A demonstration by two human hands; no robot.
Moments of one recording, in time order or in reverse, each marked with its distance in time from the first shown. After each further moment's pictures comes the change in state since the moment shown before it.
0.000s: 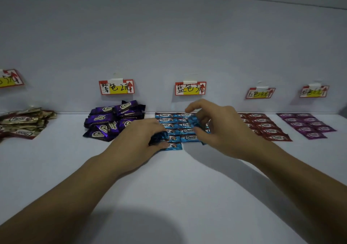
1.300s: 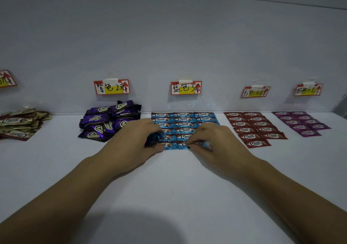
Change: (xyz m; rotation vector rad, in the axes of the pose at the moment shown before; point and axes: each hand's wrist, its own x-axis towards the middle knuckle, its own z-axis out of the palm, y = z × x) left_hand -0.002 0.003 -0.002 0.006 -0.087 -0.078; right_hand -0.030 0.029 0.035 -0.112 0.024 -0.007
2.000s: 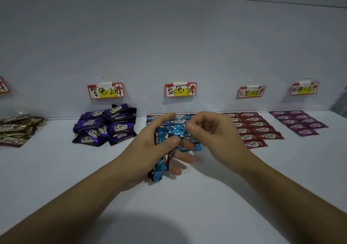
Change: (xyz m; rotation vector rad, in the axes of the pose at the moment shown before) left_hand 0.002 0.048 0.016 -1.187 -0.107 -0.274; right_hand 0.009 -0.020 -0.021 0.774 0.164 0.121
